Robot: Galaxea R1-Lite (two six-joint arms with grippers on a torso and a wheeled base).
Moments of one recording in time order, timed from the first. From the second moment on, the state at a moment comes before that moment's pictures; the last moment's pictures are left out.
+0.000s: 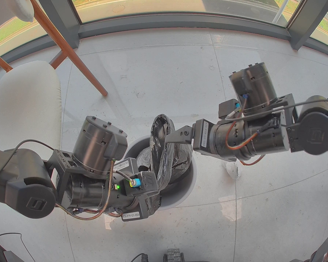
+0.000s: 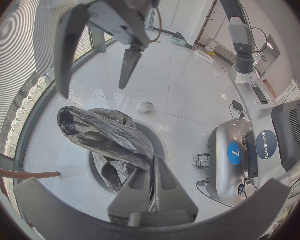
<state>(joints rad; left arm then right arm) -0.76 1.67 -0.91 -0.06 -0.04 0.75 0.77 1.81 -1.35 0.16 0.02 0.70</state>
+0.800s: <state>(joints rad) -0.76 1.68 -0.92 -0.06 -0.01 0.75 0.73 2.04 -1.63 0.44 -0.04 0.62</state>
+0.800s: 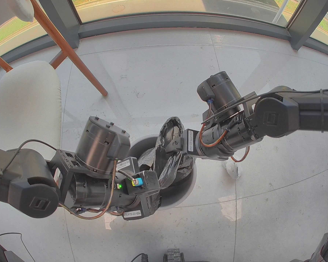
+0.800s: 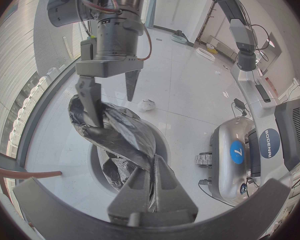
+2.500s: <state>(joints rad) -0.76 1.70 -0.86 -0.12 0.11 0.67 0.79 2.12 -1.79 0.52 -0.08 0.60</state>
